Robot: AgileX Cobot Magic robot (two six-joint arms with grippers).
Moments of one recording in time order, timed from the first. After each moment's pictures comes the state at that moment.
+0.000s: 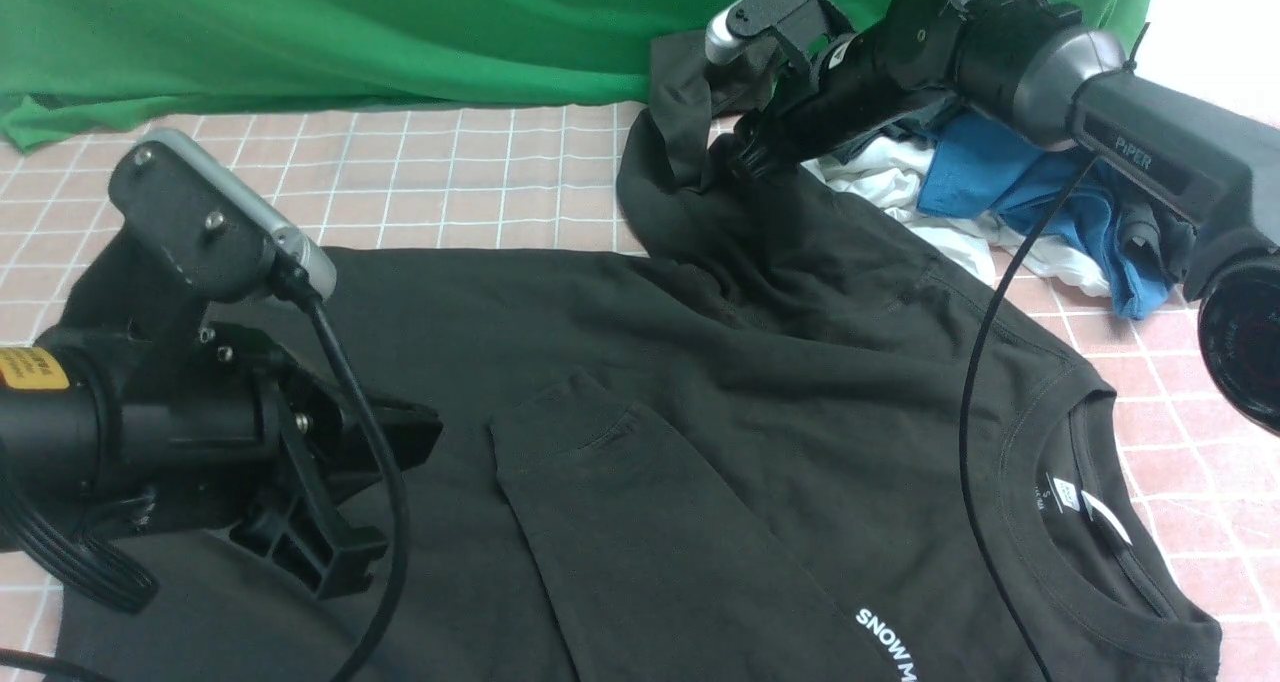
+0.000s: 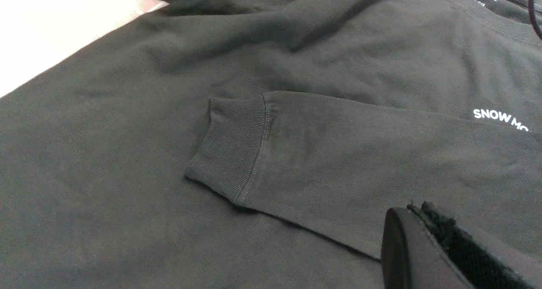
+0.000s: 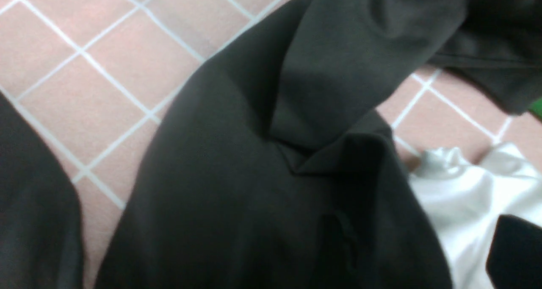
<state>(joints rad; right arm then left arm) 0.30 2.42 -2.15 0.30 0.67 -0.58 -0.27 0.94 -0.72 -0.55 0.71 0.76</state>
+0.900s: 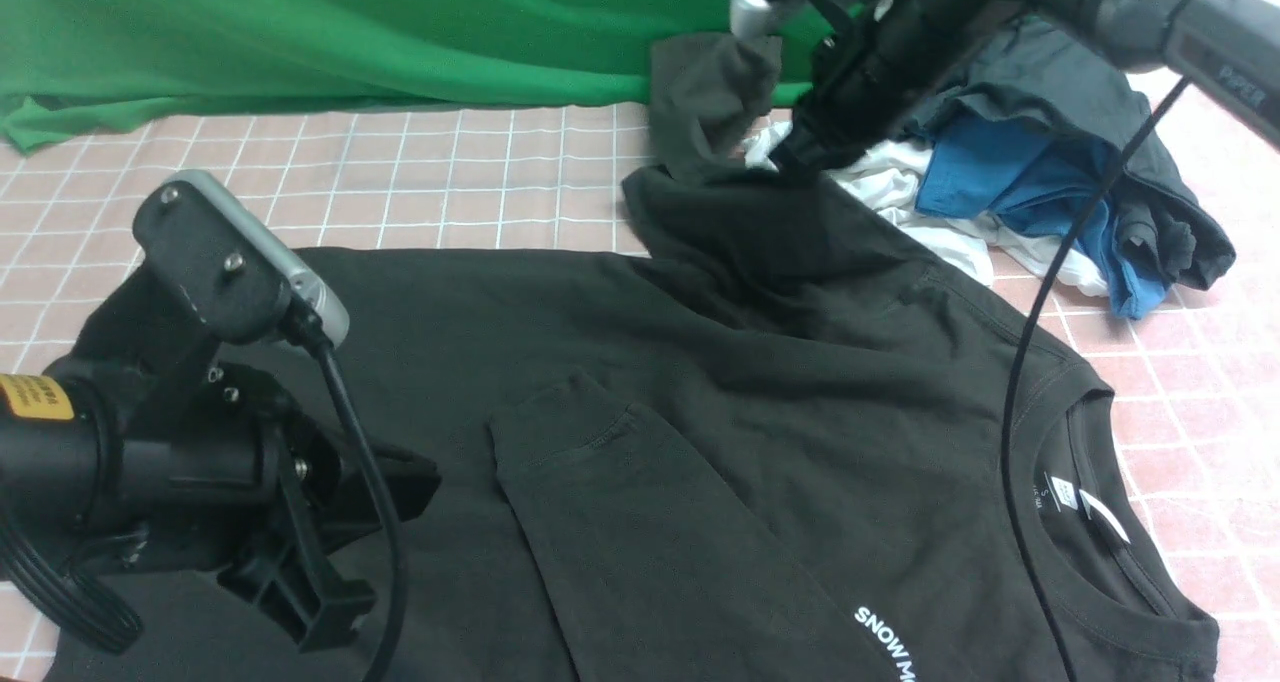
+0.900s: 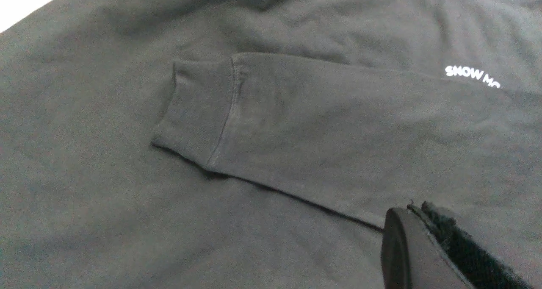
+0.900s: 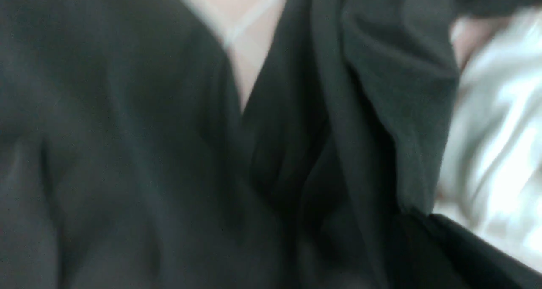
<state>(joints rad) 0.27 2.27 -2.11 0.28 1.15 -0.49 -0.27 0.94 -0.72 -0.52 0.81 0.76</state>
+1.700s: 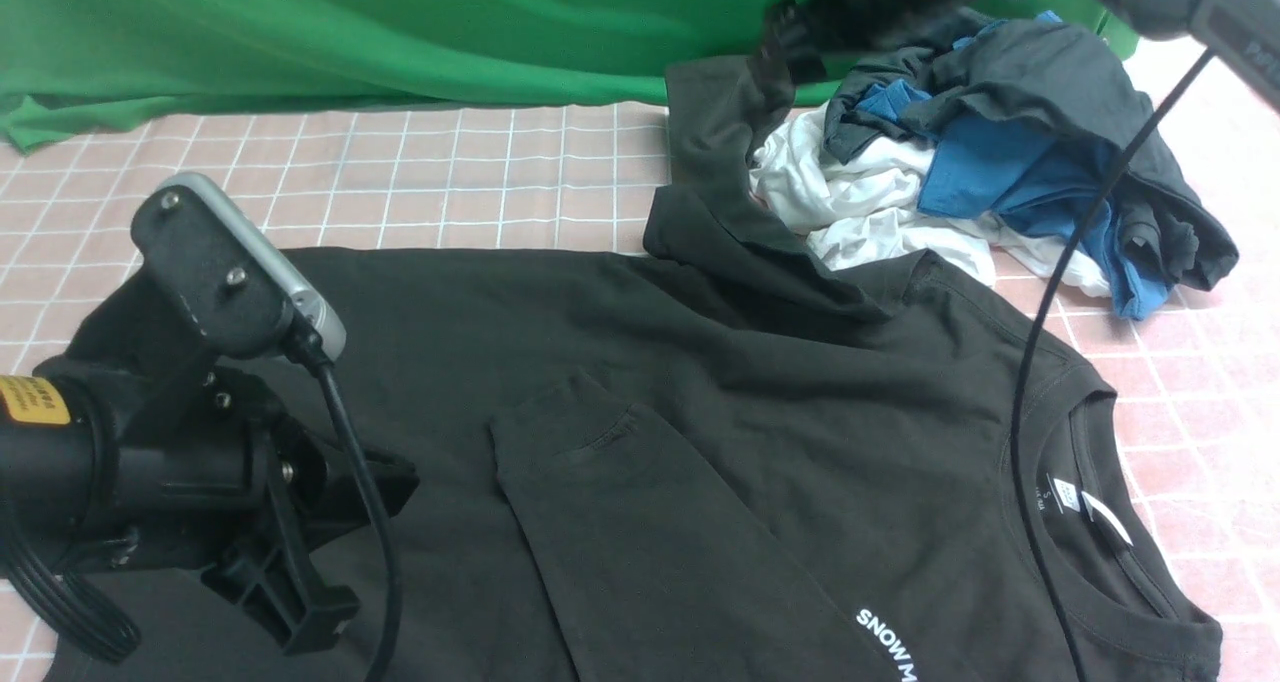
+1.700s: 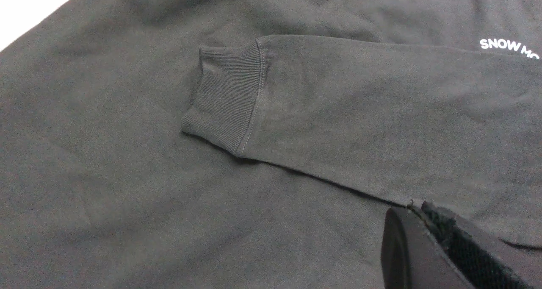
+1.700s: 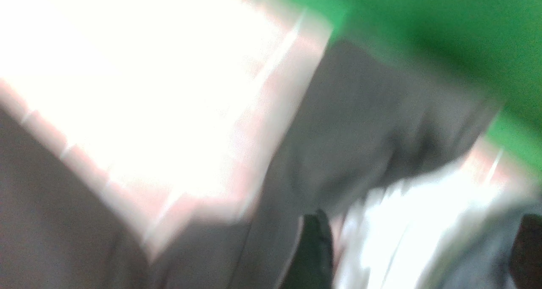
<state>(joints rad) 0.27 2.30 -2.22 0.27 0.78 -0.36 -0.27 0.94 -0.72 -0.46 0.80 0.77</state>
